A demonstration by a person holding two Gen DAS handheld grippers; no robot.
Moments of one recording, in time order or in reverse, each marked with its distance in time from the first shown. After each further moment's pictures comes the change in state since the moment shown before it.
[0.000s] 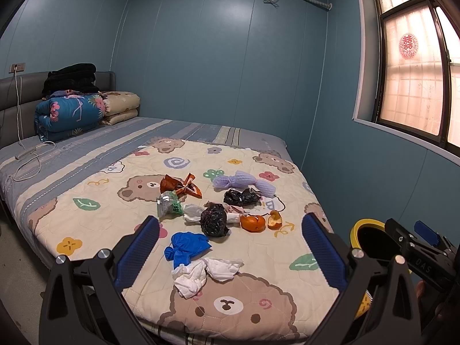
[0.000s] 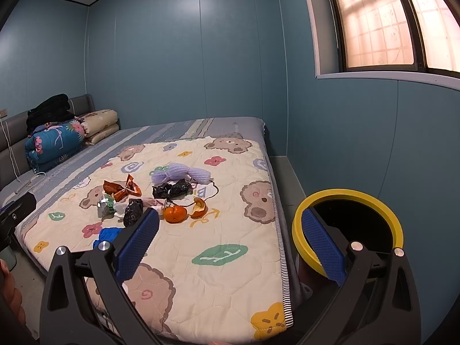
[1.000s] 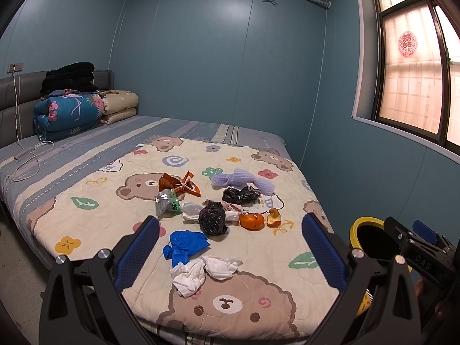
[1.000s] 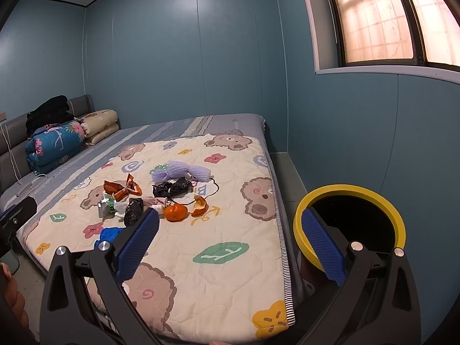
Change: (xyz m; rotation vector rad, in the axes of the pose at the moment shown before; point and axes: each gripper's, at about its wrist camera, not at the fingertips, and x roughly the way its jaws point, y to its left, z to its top) left arm 0.001 -0.003 -0.004 0.001 0.005 0.000; right arm 0.003 0.003 -0.006 0.013 0.015 0.001
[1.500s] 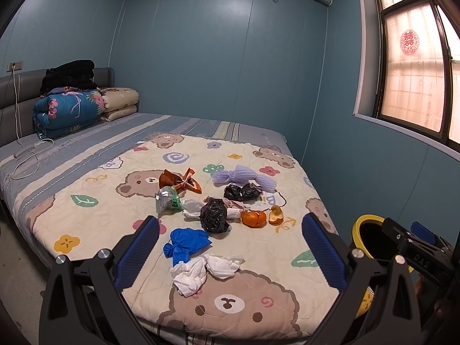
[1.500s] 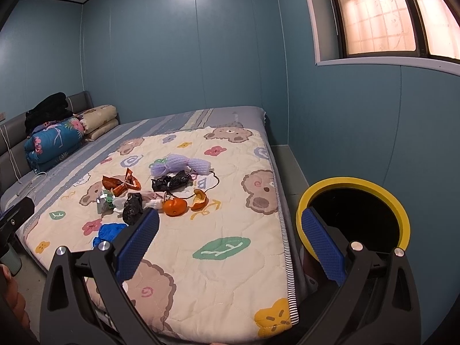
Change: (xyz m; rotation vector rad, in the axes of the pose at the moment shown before) left arm 0.006 -0.001 -0.009 0.000 0.023 0.005; right arm 0.011 -0.002 0.003 0.021 0.046 0.007
